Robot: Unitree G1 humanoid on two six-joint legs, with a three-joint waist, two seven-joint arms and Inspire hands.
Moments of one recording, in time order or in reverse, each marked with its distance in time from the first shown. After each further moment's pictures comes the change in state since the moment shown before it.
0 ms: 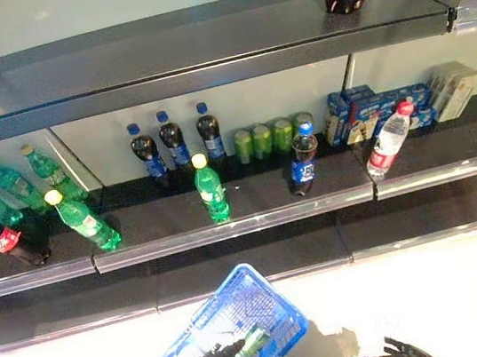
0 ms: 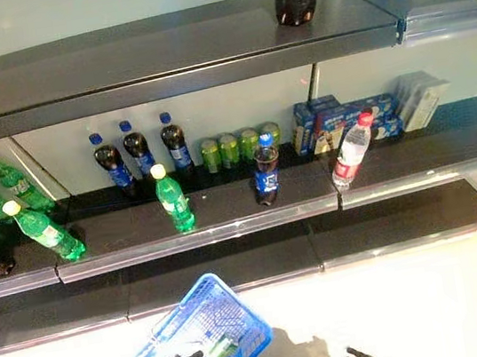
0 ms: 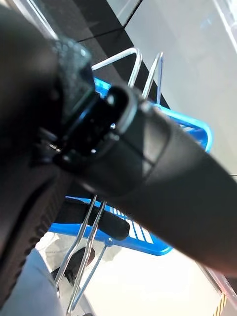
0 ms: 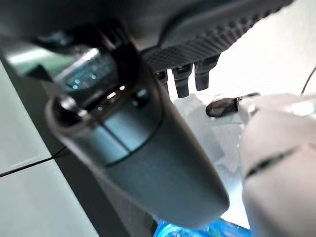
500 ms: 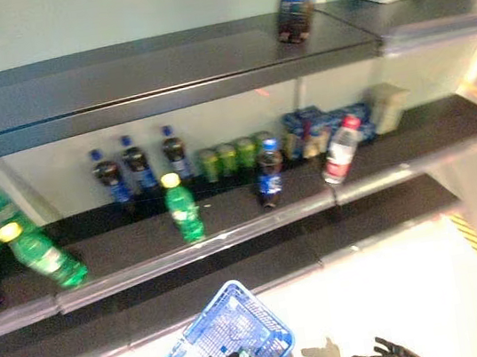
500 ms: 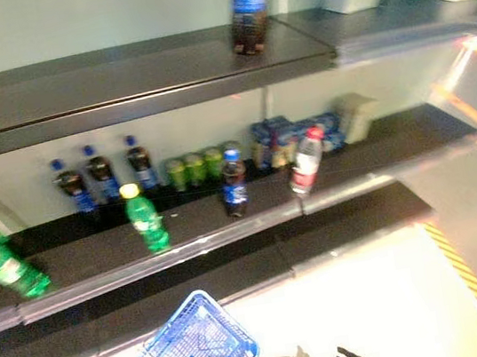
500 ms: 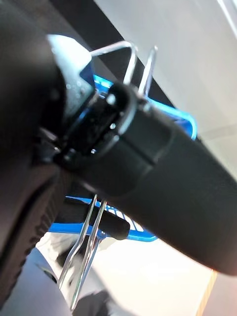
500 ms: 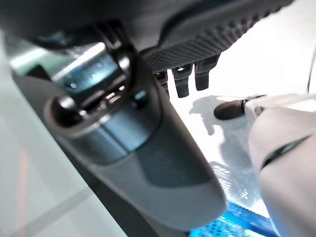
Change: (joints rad) left arm 0.031 0.058 0.007 0.035 0.012 -0.013 -0.023; right arm -0.006 0.042 -0.019 -0.003 0.018 -0.034 0.003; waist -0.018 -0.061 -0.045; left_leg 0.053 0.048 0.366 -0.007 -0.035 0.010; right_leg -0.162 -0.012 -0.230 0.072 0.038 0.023
